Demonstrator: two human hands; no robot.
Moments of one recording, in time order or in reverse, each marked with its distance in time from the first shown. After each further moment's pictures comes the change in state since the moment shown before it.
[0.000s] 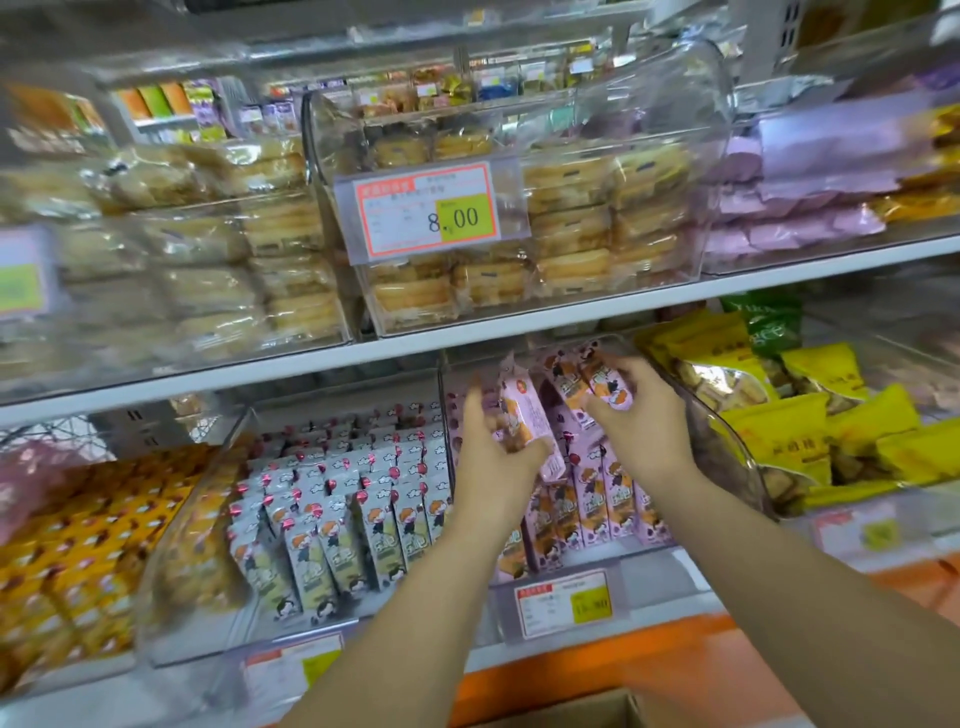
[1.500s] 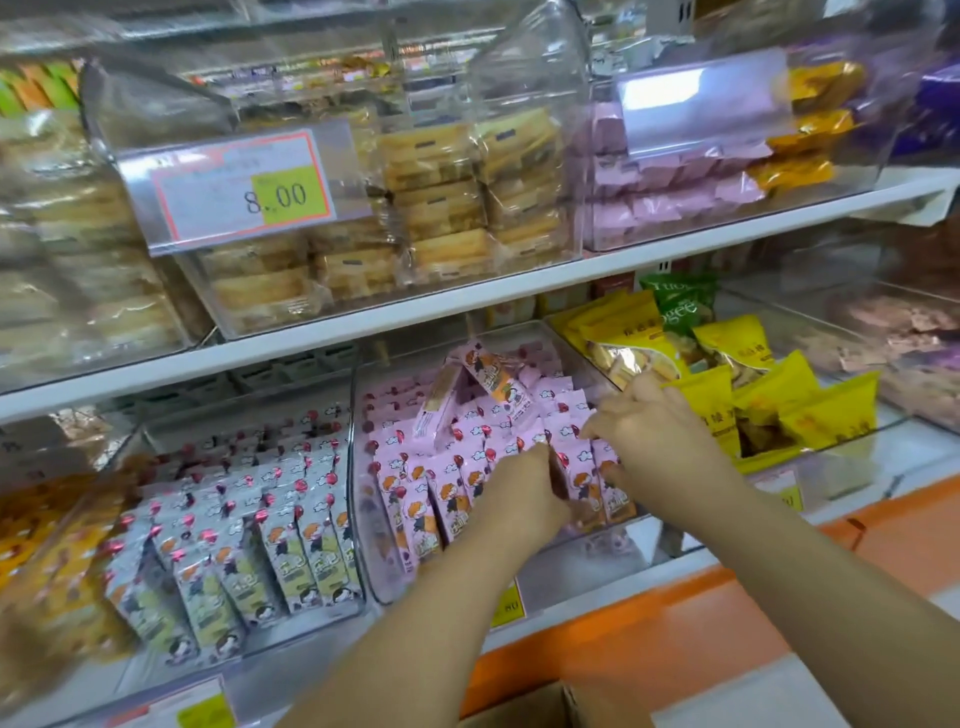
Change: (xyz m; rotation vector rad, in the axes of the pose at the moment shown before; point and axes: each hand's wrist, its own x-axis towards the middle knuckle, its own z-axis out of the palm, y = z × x) left_hand 0.003 -0.015 0.087 0.764 -0.403 0.113; right_hand -0.012 0.031 -0.085 -1.095 -0.407 -0.418
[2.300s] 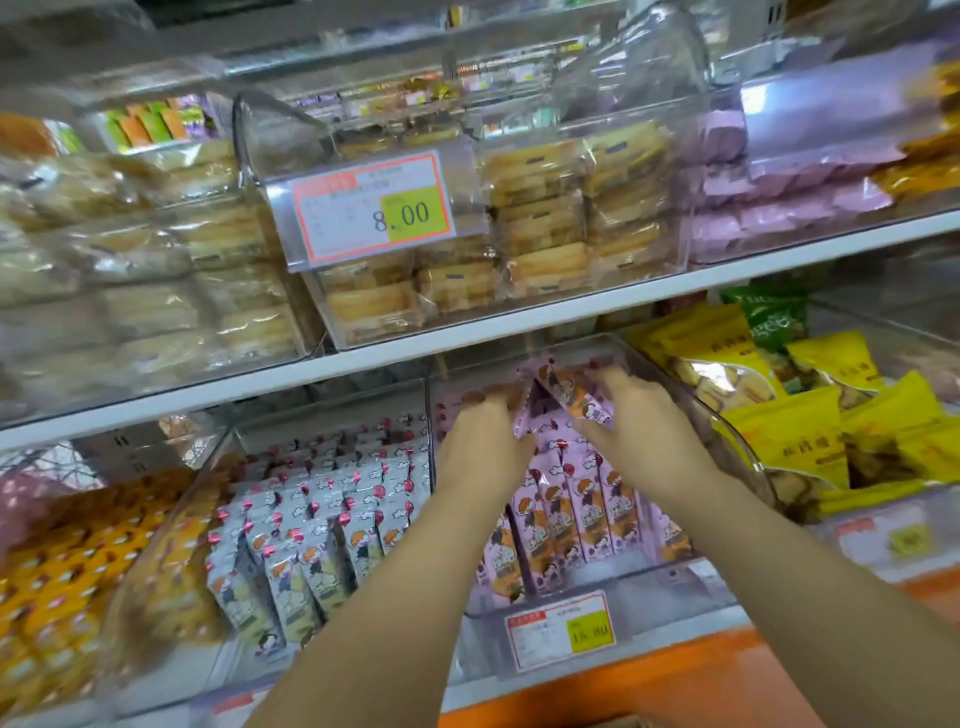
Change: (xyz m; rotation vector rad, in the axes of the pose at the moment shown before) left_hand 0.002 -0.043 -0.080 0.171 0.401 -0.096; right_hand 0.058 -0.055 0.003 0.561 0.164 0.266
